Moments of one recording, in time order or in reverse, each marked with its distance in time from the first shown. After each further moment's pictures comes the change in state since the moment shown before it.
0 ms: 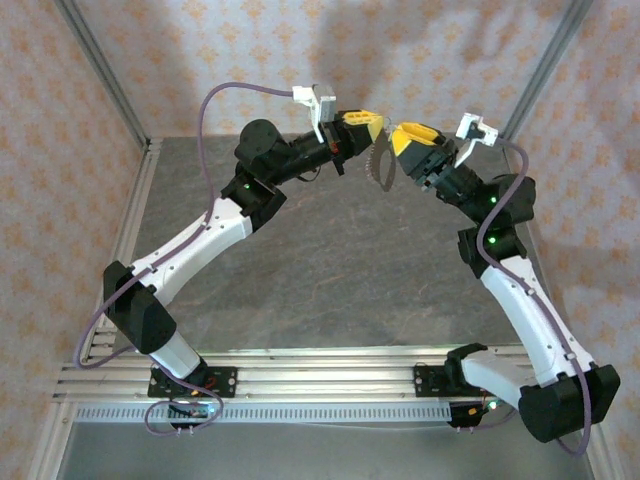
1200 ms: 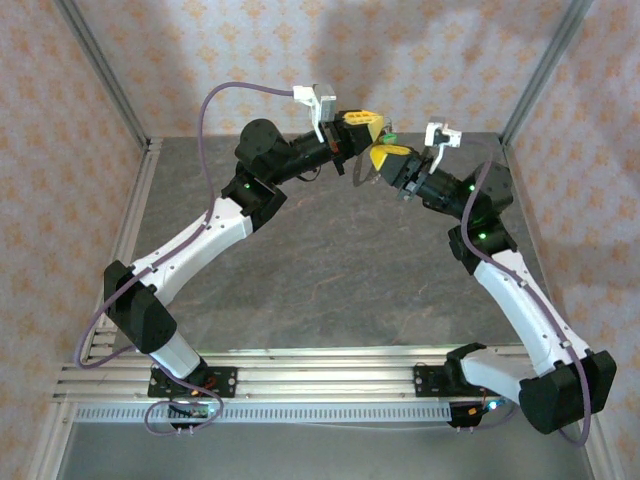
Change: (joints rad) left arm 0.000 0.003 0.003 0.000 0.003 -0.008; right arm 0.041 0.036 -0.005 -0.206 -0.084 -0.120
